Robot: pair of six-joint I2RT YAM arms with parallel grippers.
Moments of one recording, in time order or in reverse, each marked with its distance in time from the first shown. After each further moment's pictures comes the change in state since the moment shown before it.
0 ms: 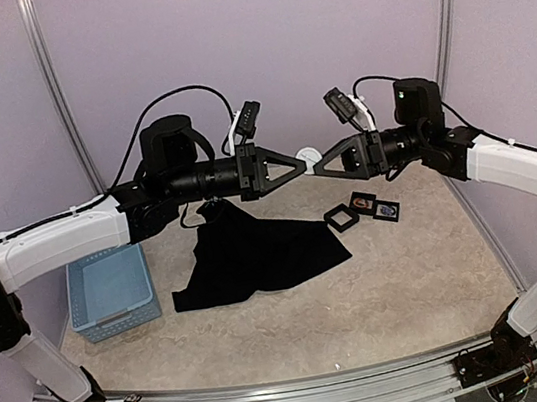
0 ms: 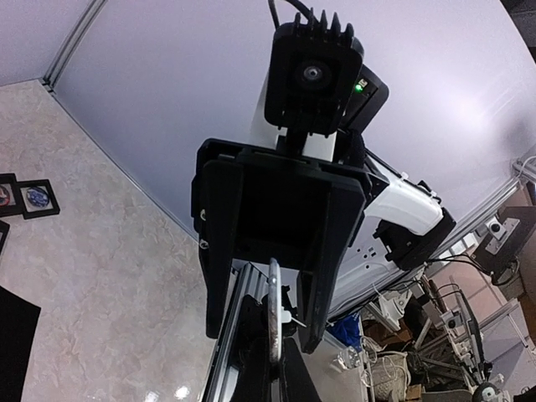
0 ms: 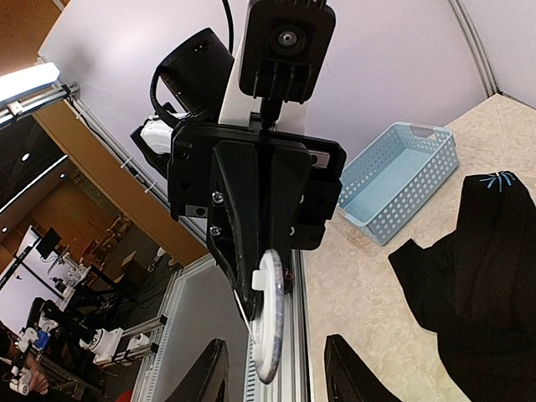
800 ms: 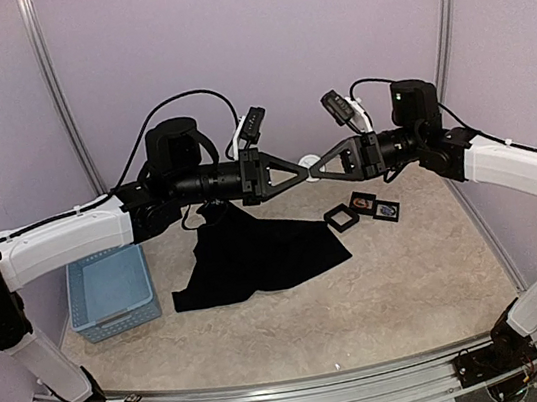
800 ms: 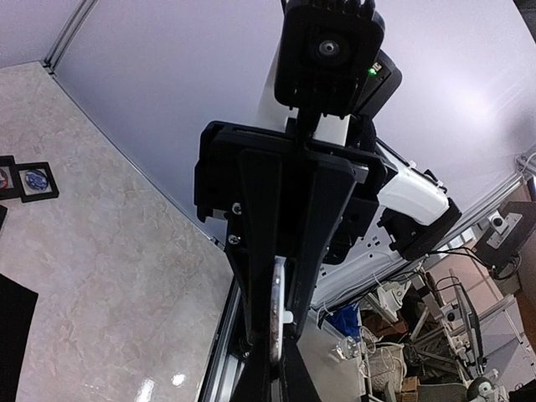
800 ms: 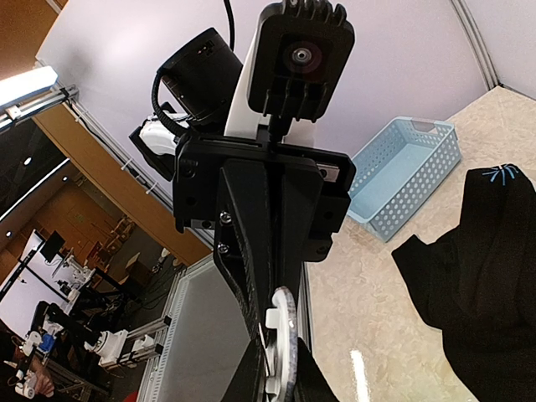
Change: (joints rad) left arm 0.000 0.022 0.004 -0.029 0.031 0.000; right arm 0.009 0.012 0.000 0.005 0.005 0.019
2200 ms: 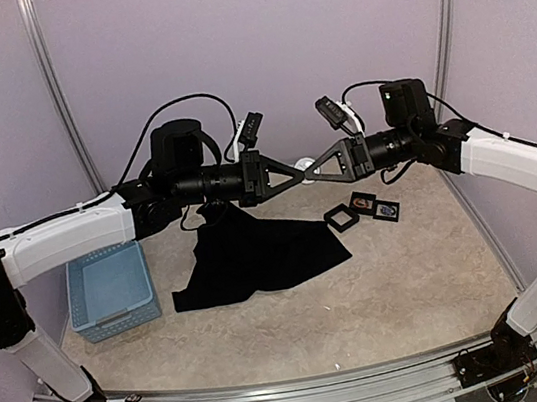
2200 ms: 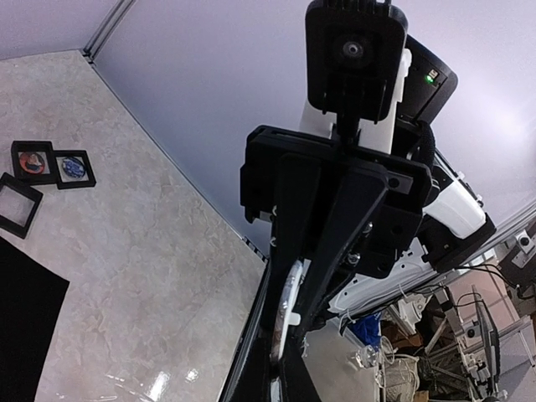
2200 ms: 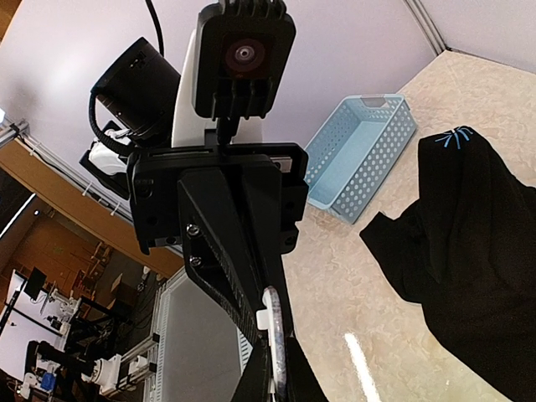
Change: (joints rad) left arm 0.016 0.016 0.015 -0.076 -0.055 0.018; right arm 0.004 0.030 0.076 -0.208 0.156 -0.024
